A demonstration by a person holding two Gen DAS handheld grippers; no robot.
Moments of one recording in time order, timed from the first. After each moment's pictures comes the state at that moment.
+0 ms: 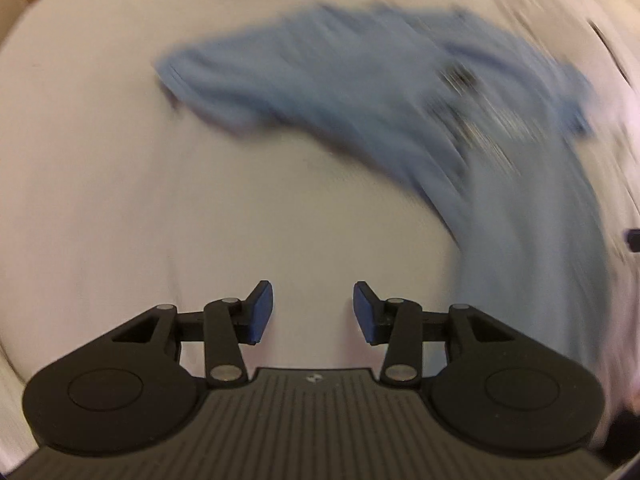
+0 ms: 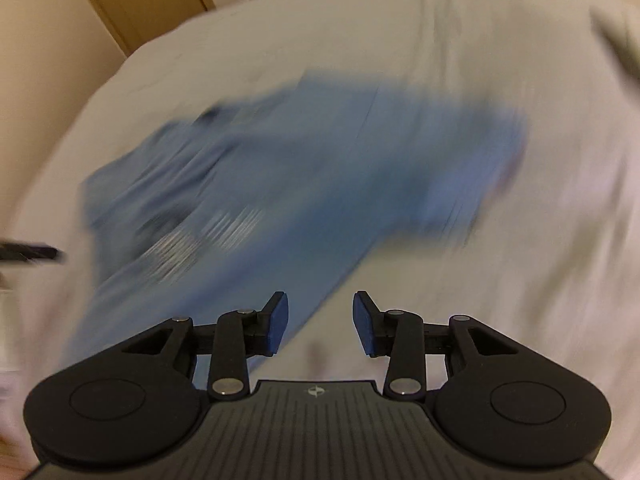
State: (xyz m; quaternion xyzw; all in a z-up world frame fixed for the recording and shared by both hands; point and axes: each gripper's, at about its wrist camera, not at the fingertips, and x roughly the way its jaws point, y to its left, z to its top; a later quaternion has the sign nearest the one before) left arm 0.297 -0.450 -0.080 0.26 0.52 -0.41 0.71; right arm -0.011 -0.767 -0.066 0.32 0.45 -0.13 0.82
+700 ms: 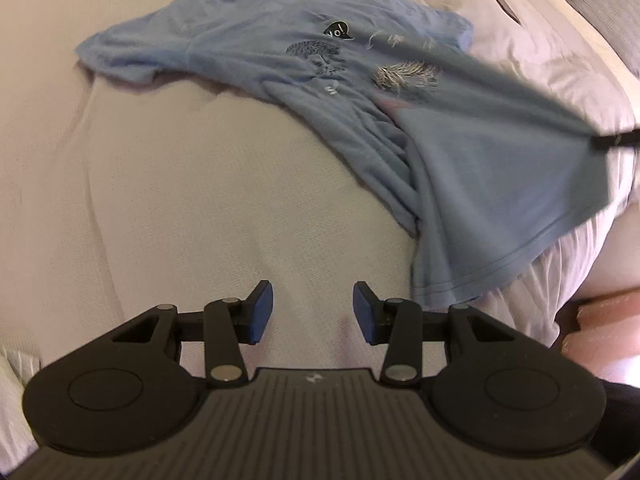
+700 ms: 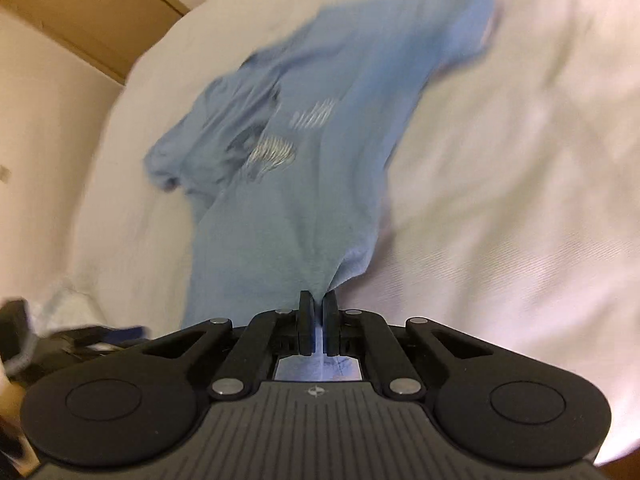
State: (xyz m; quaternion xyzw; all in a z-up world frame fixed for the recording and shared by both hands) left arm 0.221 -0.409 -0.068 0.25 0.50 -0.51 0.65; right arm -0.081 -0.671 0.001 0.36 0.45 -0.20 0.79
